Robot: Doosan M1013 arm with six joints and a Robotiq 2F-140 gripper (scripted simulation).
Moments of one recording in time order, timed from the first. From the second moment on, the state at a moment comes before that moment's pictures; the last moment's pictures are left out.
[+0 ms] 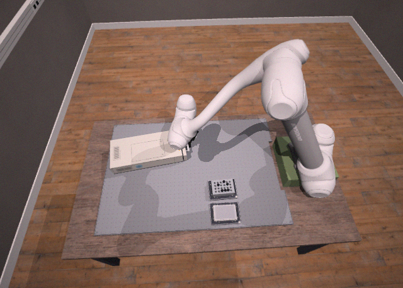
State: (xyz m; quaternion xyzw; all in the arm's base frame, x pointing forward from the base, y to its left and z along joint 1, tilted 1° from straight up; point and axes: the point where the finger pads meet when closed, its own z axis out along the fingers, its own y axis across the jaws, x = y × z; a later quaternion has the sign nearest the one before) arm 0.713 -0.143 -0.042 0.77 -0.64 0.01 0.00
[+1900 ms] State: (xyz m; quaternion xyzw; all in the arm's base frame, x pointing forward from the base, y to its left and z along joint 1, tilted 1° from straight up) arm 0.719 -0.142 -0.042 0.77 -0.64 0.01 0.00
